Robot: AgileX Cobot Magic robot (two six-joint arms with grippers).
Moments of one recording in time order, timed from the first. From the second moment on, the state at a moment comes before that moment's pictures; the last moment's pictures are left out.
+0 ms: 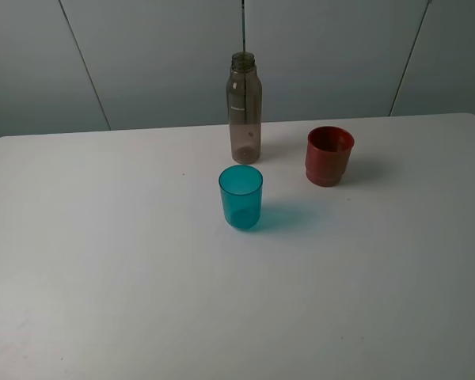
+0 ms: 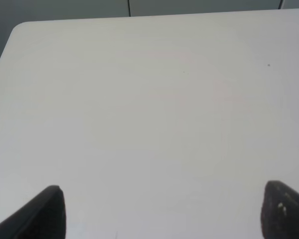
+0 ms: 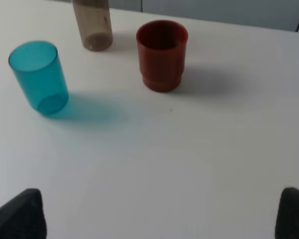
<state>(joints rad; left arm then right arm) 0.01 0.00 -0.51 0.01 1.09 -0.02 0.16 0.00 -0.52 0.12 1.14 -0.08</state>
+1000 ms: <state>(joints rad) 0.01 0.00 -0.51 0.01 1.09 -0.02 -0.11 0.00 -0.51 0.06 1.10 -0.01</state>
